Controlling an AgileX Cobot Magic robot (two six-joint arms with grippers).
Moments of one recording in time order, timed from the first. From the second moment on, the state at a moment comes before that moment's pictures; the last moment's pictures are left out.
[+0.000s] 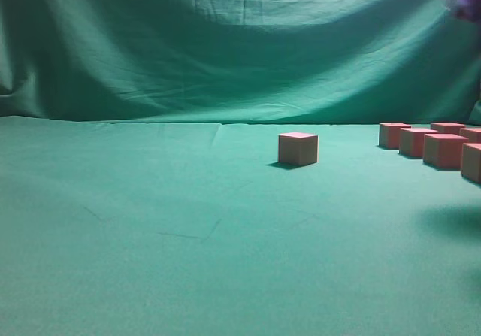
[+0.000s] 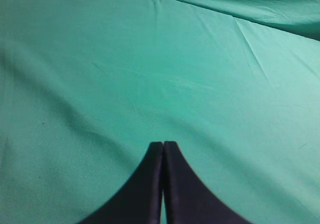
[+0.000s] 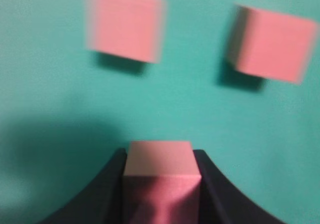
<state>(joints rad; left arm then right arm) -0.01 -0.01 0.02 -0.19 0.36 -0.08 0.16 1.67 -1.07 0.02 1.11 -0.01</state>
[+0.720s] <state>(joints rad) -0.01 -0.01 0.02 -0.19 0.36 -0.08 0.62 2.05 -1.89 0.03 1.23 -0.20</state>
